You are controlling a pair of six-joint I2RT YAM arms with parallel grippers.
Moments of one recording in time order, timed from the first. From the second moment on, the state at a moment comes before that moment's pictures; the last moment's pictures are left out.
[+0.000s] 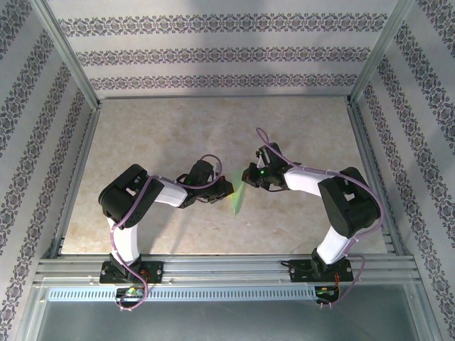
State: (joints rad) left arm -0.61 1.90 0.76 0.46 0.46 -1.05; right arm 0.45 1.72 0.85 -0.07 -0.41 0.83
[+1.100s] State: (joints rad) left arm -0.61 1.83 0.78 0.34 0.39 -1.00; right arm 0.45 1.80 0.84 -0.03 -0.42 0.83
